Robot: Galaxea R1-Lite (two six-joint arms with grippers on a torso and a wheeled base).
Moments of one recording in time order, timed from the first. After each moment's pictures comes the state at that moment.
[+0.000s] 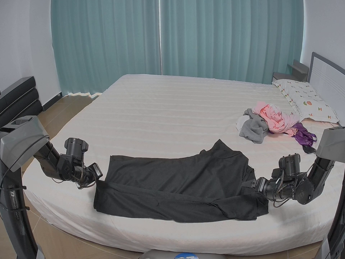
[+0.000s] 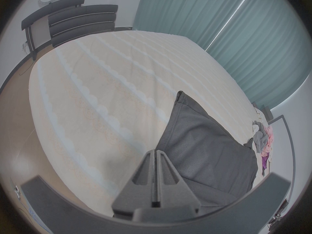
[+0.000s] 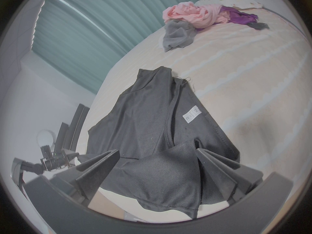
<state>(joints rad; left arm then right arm) -0.03 2.25 -0.96 -0.38 -0.02 -0.62 0.15 2.17 -0.50 -0.89 0.25 0.61</state>
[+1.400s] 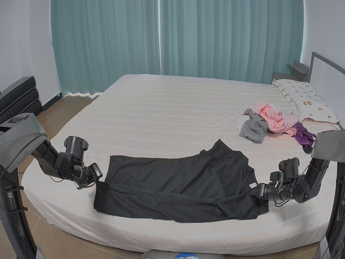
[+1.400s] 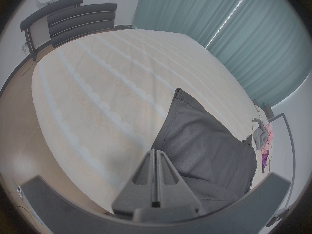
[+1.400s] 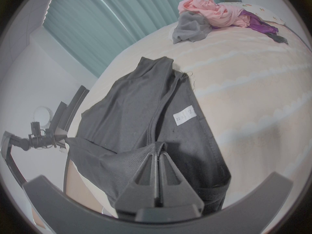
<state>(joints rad) -0.03 2.21 -0.95 -0.31 -0.02 -0.62 0.07 2.30 -0.55 -0.89 0.33 0.35</state>
